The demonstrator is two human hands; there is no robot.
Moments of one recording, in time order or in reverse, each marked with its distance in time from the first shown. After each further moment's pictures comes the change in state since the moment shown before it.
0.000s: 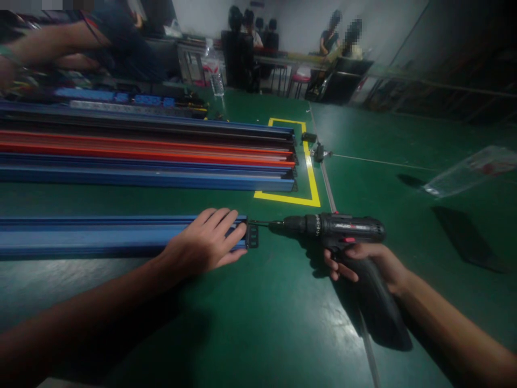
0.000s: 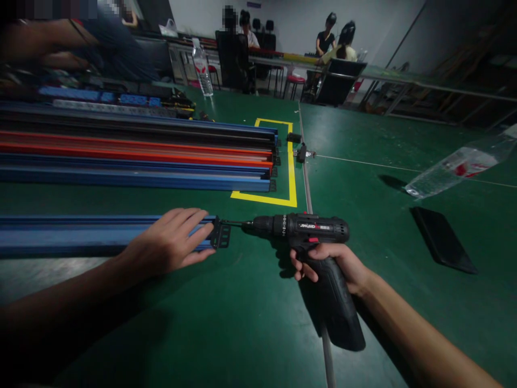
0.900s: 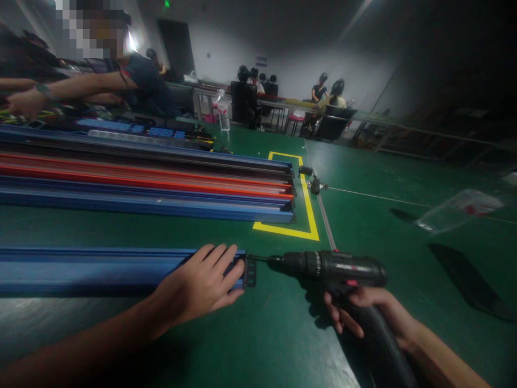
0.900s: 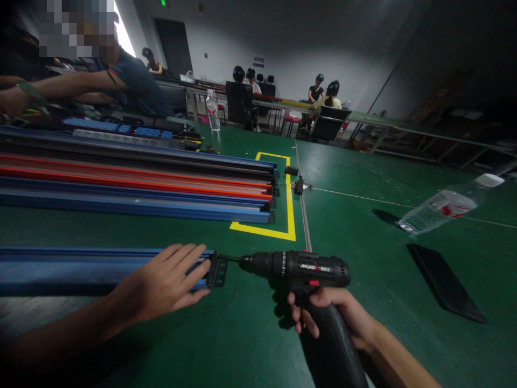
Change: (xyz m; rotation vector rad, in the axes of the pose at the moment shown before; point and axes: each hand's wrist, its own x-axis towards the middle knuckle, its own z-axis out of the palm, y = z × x) left_hand -0.005 0.006 0.014 0.009 0.039 -0.033; right_hand -0.001 0.008 -0.003 0.038 0.025 -0.002
